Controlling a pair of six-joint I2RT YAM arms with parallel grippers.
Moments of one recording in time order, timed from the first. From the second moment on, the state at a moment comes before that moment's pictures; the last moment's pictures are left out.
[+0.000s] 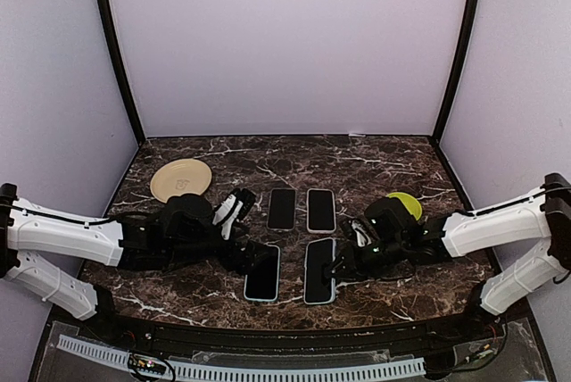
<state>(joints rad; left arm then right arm) -1.07 1.27 0.62 0.12 -0.10 -0.26 0.93 1.38 0.56 0.01 -0.40 0.97</state>
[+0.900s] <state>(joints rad) -1.07 1.27 0.63 0.07 -0.12 -0.24 0.88 1.44 0.74 -0.32 -0.24 0.81</state>
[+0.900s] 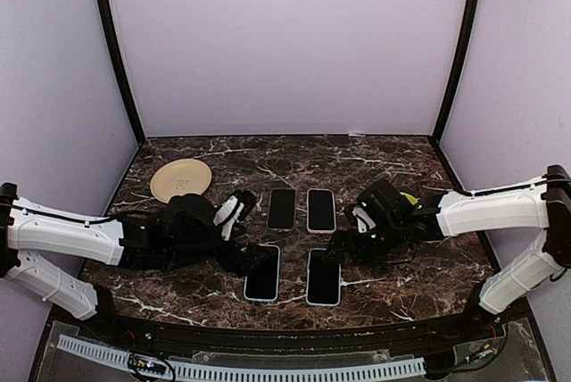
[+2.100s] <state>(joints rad) -0.35 1.54 0.90 0.25 -0.33 -0.04 -0.10 1.12 0.65 0.18 0.13 0.24</state>
